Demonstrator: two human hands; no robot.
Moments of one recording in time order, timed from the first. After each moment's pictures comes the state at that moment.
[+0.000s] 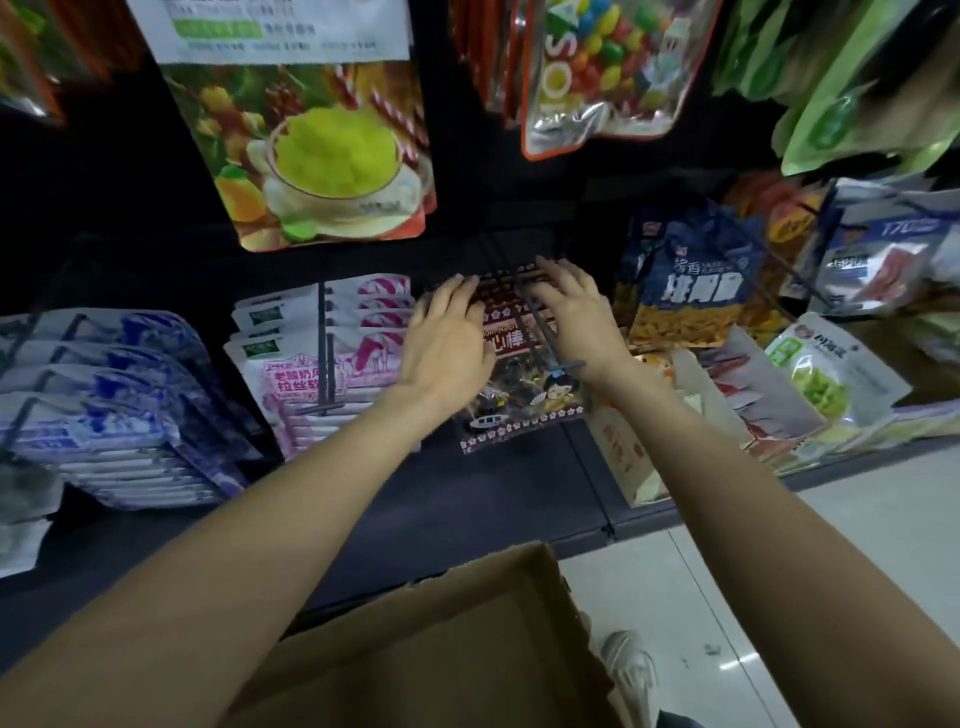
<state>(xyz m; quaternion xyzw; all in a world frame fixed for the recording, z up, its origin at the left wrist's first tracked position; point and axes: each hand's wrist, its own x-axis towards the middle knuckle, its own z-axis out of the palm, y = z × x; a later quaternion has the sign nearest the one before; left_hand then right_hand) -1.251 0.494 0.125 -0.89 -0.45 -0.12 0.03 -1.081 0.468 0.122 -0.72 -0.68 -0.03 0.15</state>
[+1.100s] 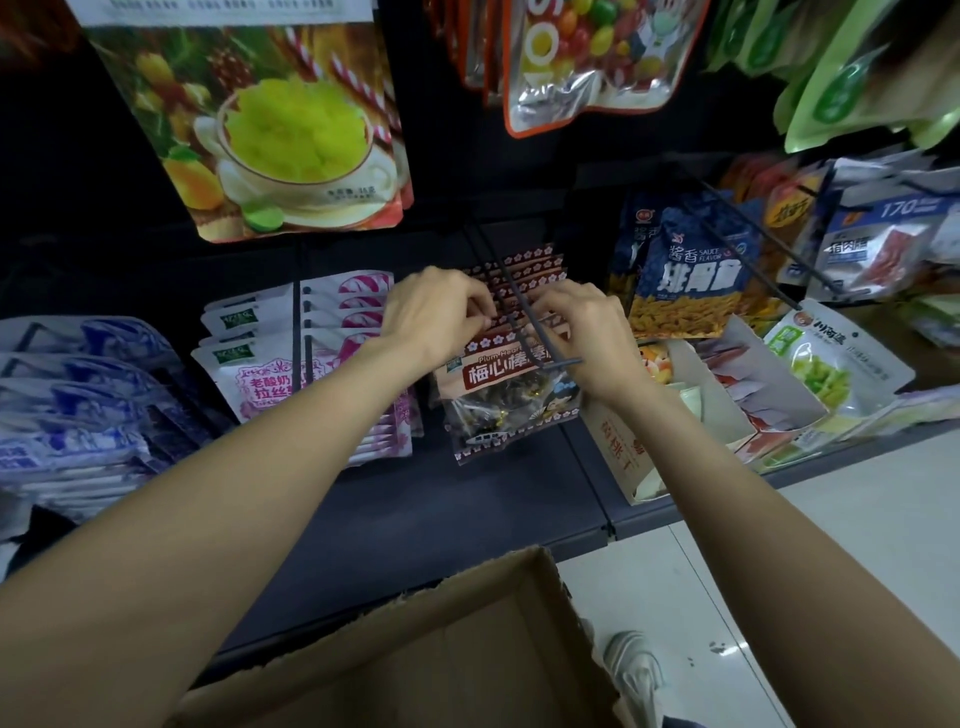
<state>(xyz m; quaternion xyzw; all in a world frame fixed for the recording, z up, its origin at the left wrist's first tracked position) -1.245 0.525 0.146 -0.88 -0.42 -0.19 -0.09 -1.077 0.448 0.114 -0.68 -0.68 -0.05 0.27</state>
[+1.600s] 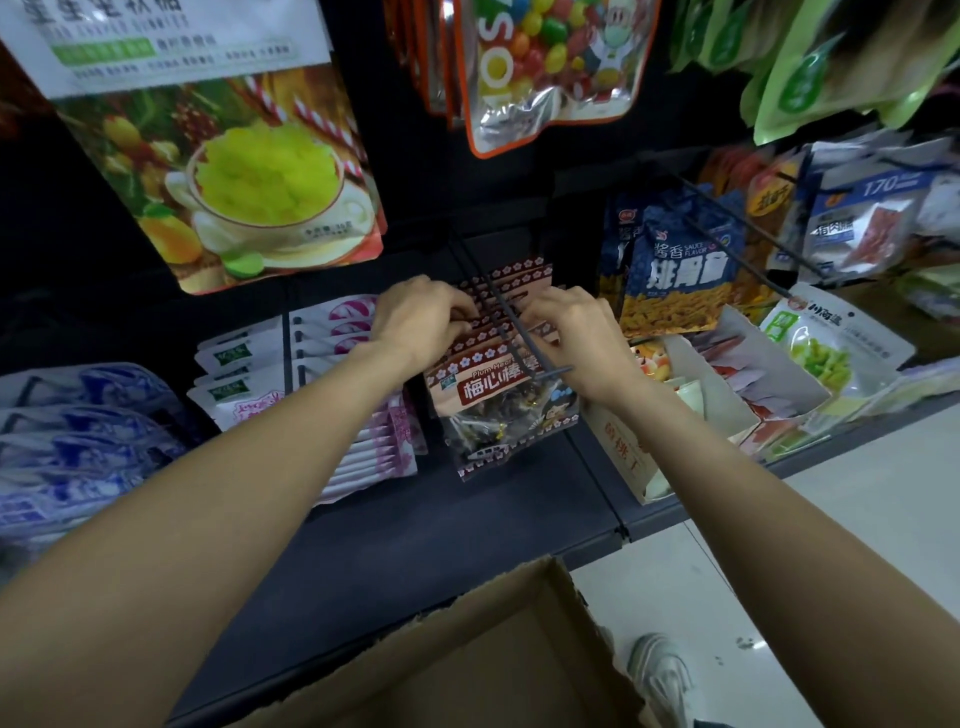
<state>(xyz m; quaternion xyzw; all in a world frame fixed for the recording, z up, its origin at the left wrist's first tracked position) -1.240 0.550 0.143 -0.90 -0.41 -0.13 -0.03 -1.078 0.447 0.119 -0.69 -0.67 -0.05 0.25</state>
